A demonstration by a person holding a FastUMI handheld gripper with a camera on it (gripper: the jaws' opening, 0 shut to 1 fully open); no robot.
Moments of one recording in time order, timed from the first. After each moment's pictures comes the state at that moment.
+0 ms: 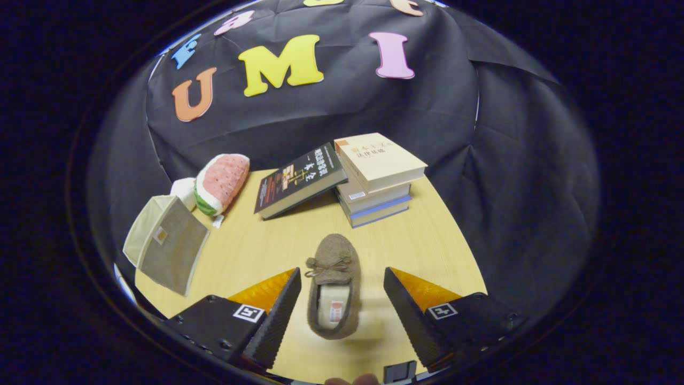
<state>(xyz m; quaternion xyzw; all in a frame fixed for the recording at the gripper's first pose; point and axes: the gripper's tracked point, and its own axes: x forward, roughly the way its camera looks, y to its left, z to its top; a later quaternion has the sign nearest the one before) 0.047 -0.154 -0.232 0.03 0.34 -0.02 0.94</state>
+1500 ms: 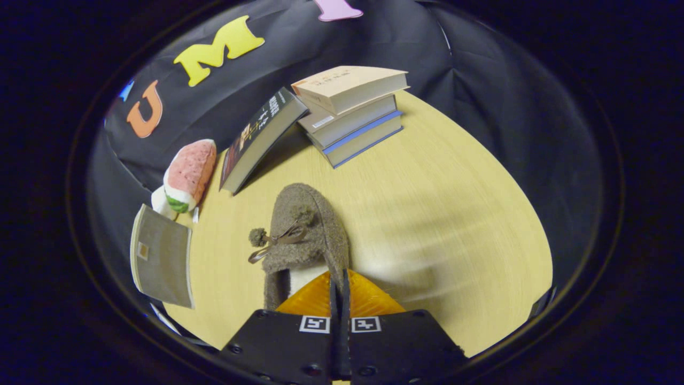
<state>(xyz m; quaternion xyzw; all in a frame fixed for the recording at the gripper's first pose) 0.059 -0.147 -0.324 0.20 0.44 -0.05 0.87</state>
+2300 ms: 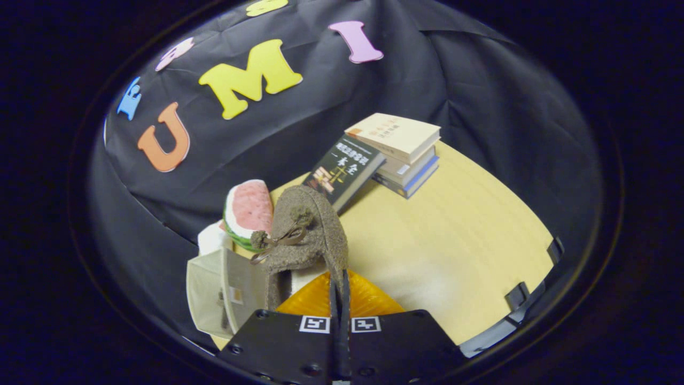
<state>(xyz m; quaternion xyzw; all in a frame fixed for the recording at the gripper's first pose) 0.053 0.069 -0.140 0.24 0.34 -0.10 0.90</state>
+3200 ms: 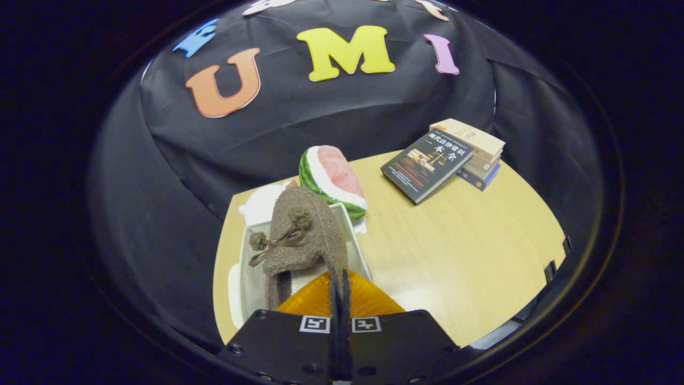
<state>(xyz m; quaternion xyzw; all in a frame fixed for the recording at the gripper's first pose) 0.073 0.312 -0.174 0.13 0.37 -0.08 0.92</state>
